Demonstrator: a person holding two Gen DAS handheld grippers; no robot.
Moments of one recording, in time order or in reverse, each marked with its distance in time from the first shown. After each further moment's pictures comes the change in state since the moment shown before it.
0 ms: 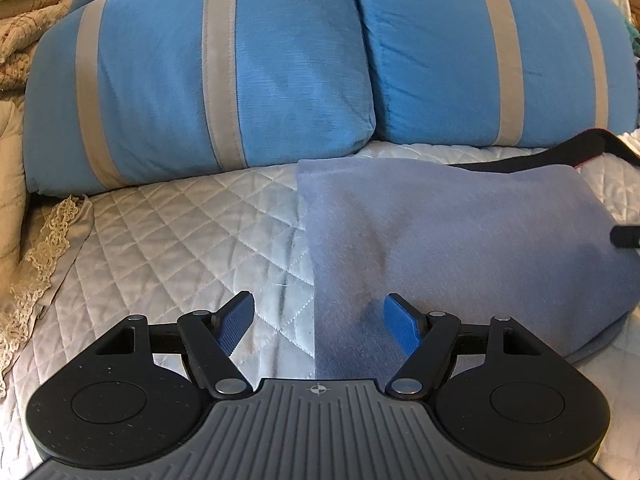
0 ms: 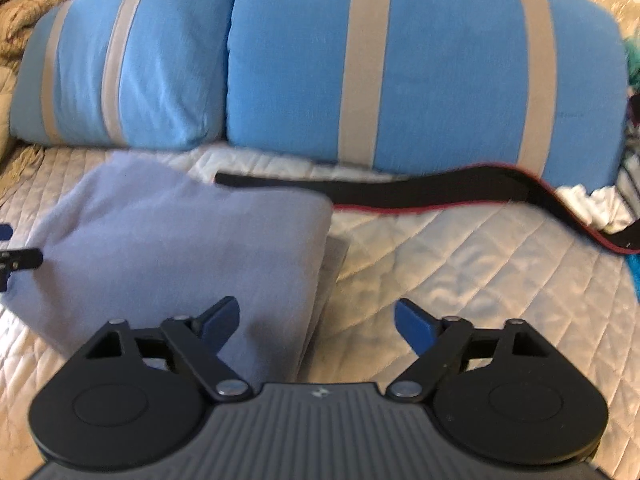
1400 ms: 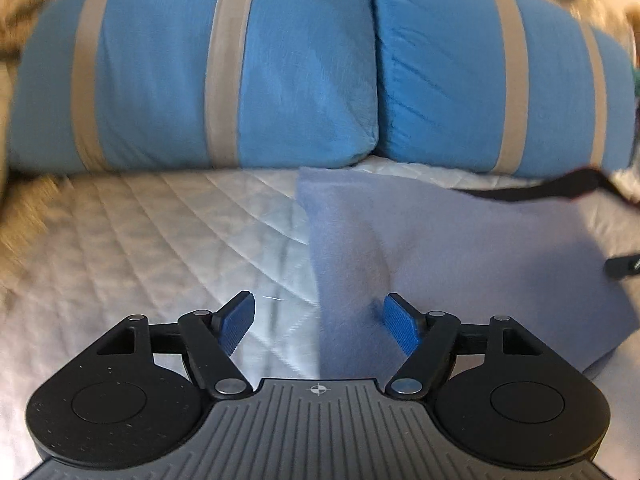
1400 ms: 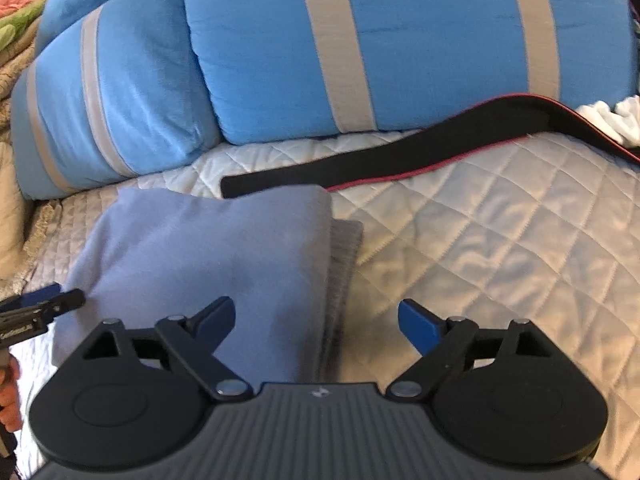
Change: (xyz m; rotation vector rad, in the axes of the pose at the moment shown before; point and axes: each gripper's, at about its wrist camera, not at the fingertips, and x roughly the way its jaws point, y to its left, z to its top) left arm 0.007 0.018 0.002 -0.045 -0.033 -0.053; right arm 0.016 -0.031 0.014 0.234 0.163 0.149
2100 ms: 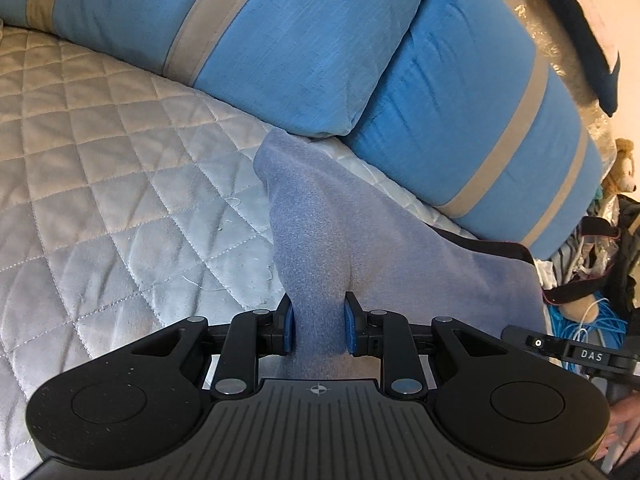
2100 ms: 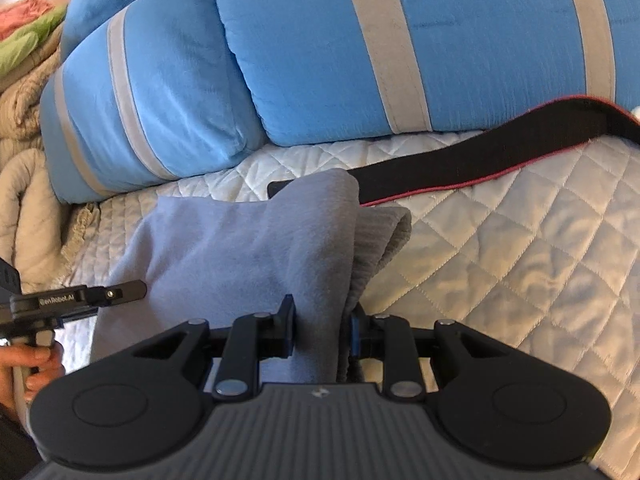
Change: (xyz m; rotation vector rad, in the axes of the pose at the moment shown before) left arm 0.066 0.059 0.015 -0.419 0.158 -0.460; right arm 0.019 0.019 0.021 -0.006 0.031 0.142
